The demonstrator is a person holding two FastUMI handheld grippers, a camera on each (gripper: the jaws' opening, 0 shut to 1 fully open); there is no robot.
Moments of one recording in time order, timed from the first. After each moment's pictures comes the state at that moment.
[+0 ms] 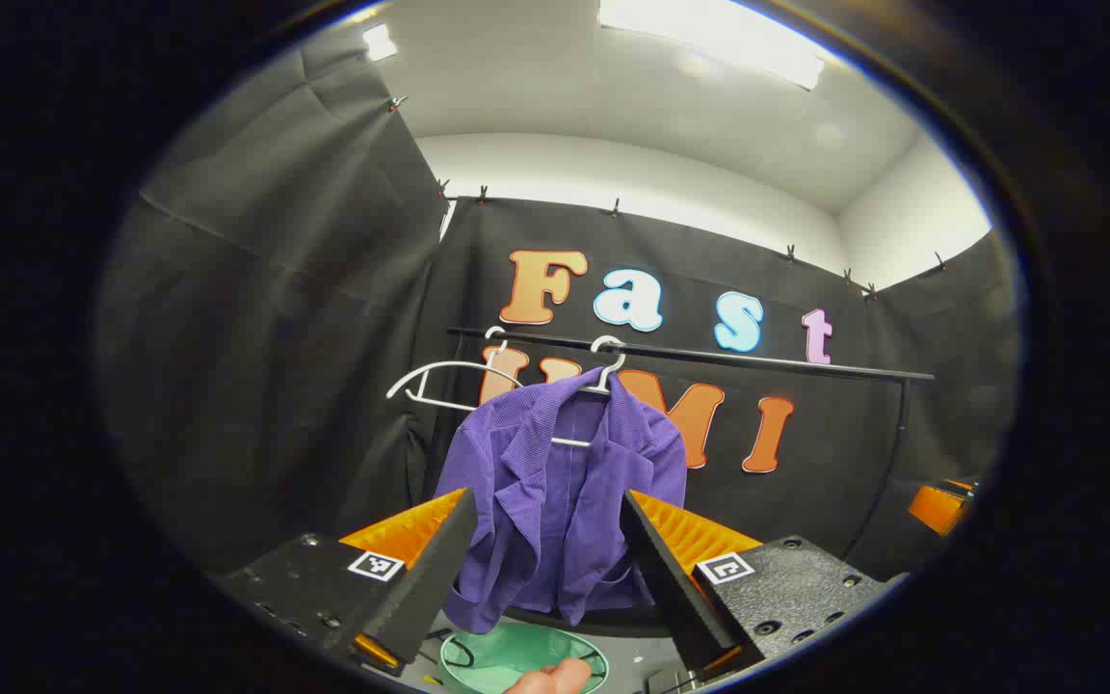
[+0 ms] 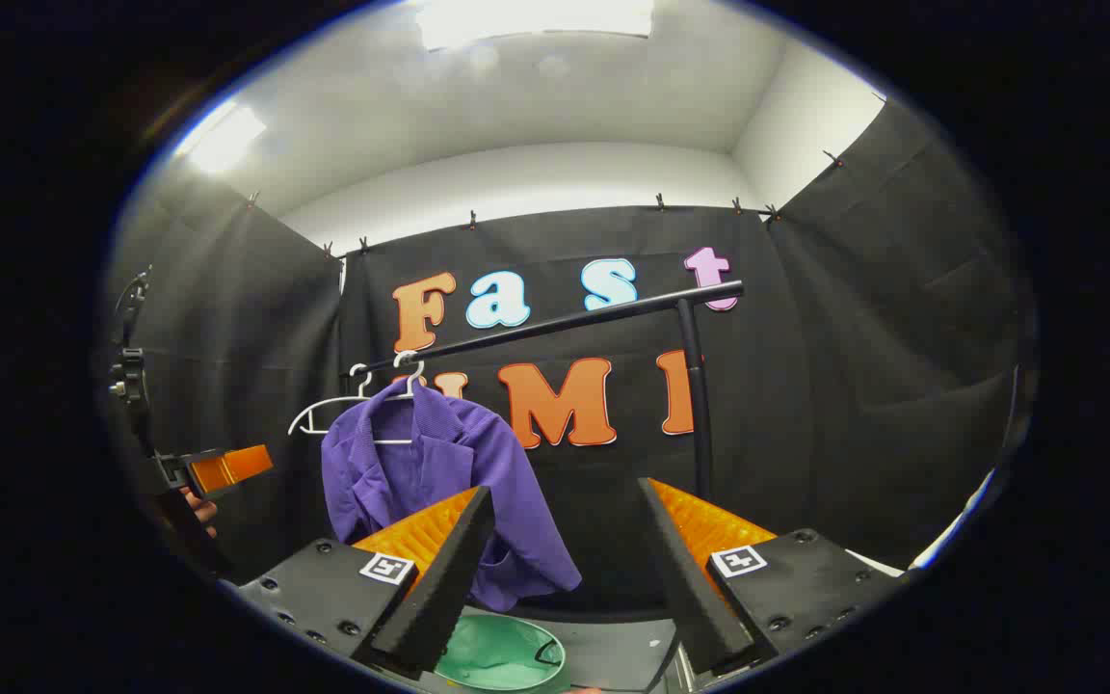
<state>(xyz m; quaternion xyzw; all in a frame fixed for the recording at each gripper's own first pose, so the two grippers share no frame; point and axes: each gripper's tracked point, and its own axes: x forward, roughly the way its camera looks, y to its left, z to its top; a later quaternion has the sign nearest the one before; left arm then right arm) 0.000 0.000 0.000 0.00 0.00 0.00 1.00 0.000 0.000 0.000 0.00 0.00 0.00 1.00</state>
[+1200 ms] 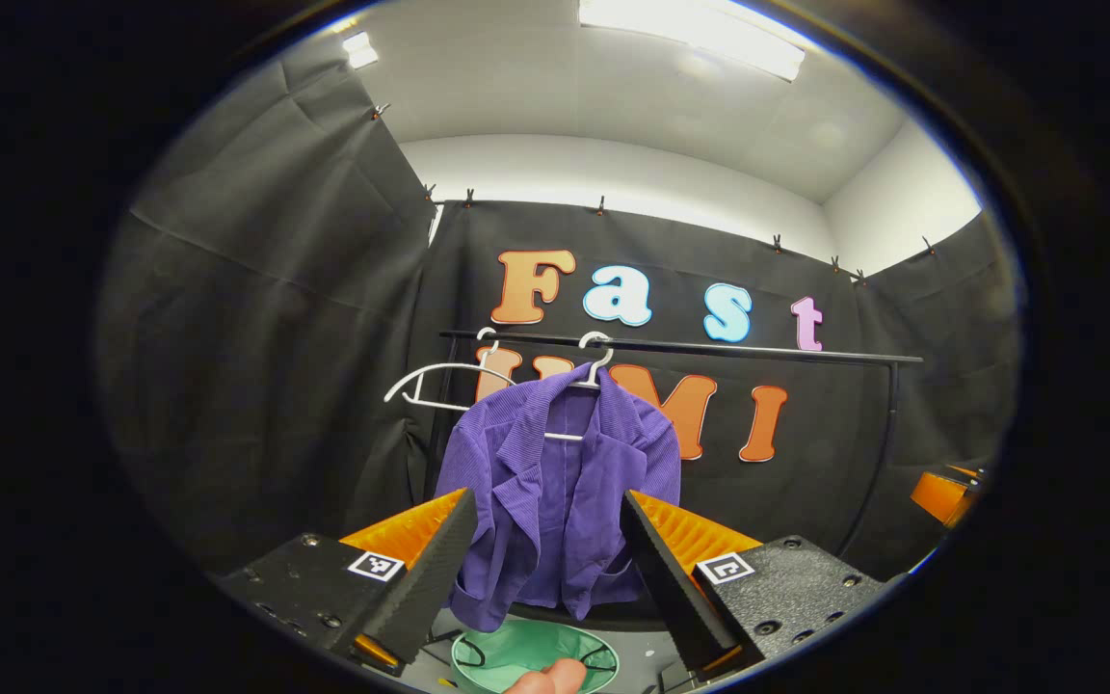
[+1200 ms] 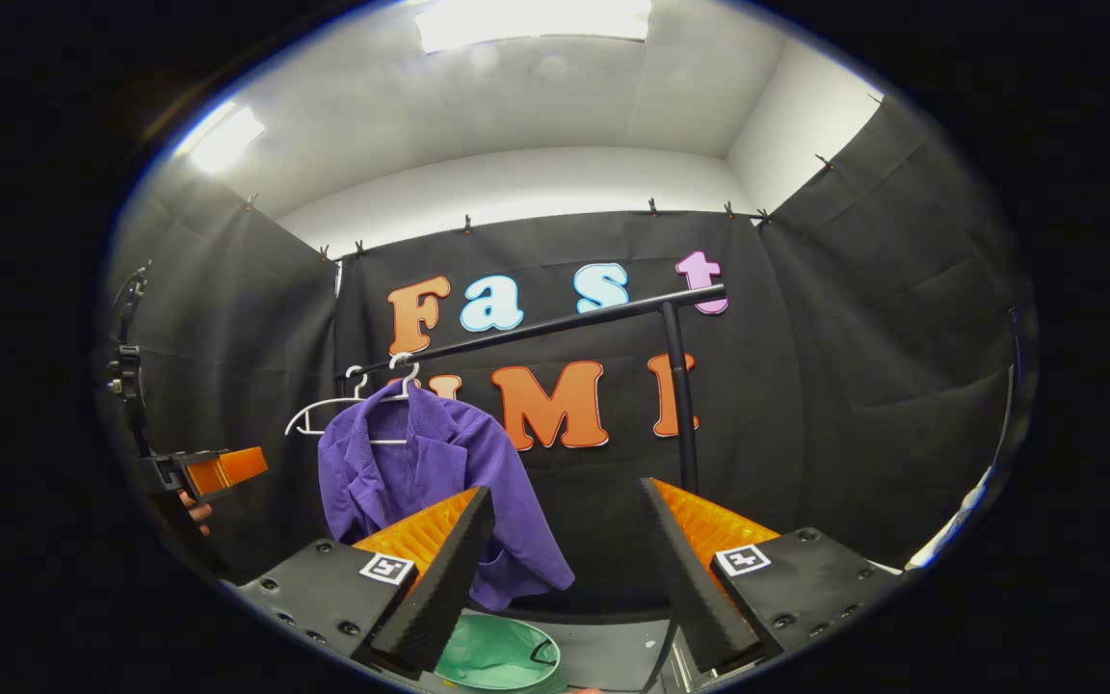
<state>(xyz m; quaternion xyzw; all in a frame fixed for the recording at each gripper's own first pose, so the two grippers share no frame) -0.020 -0.005 -0.002 0.01 0.01 -0.01 1.00 -0.016 -0.004 -0.004 0.00 0.00 -0.01 1.00</state>
